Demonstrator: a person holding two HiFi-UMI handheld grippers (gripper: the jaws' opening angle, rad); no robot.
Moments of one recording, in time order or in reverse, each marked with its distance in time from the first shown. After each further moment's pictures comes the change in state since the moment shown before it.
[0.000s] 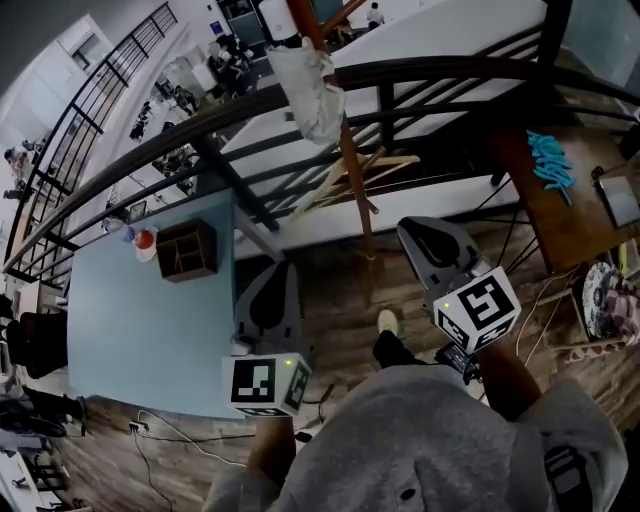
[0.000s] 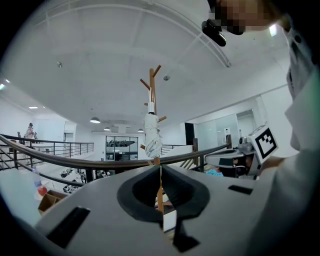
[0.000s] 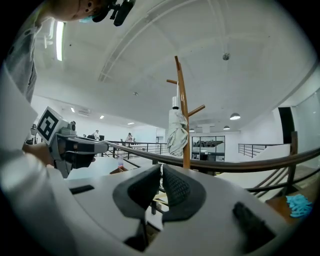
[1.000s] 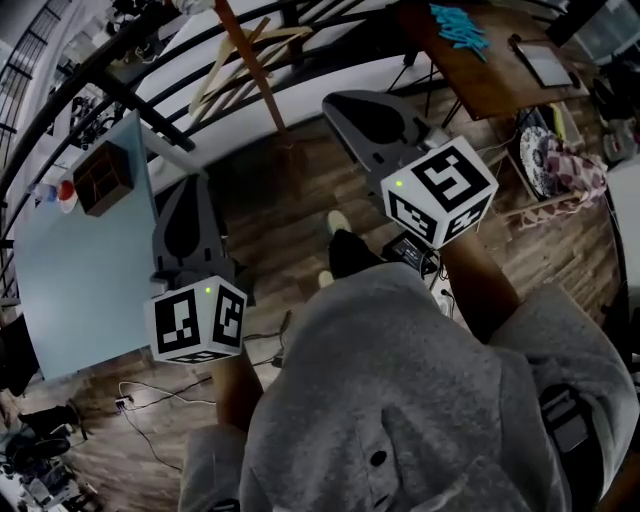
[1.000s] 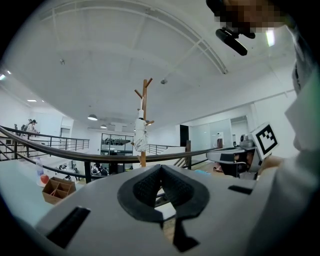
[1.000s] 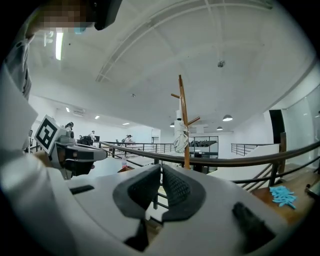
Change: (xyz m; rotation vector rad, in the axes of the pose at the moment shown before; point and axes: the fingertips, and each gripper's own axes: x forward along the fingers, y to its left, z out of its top) left arm -0.120 -0.059 -0.022 -0.033 -0.027 -0.059; right arm -0.127 0.077 -0.001 0.018 -0.002 -0.071
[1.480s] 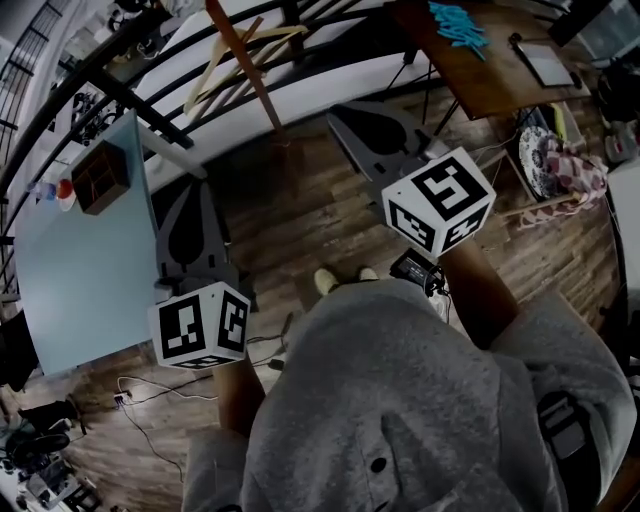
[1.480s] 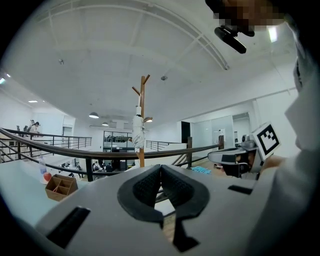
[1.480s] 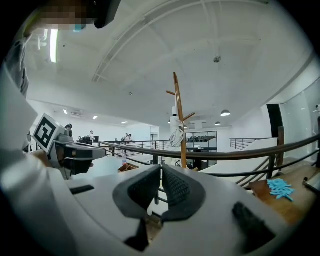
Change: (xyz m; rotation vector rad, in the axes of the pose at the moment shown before) left arm -0.001 -0.026 -0.007 0.001 0.049 0.023; right arm -0.023 -0.014 -0.018 0.045 0.042 -0.005
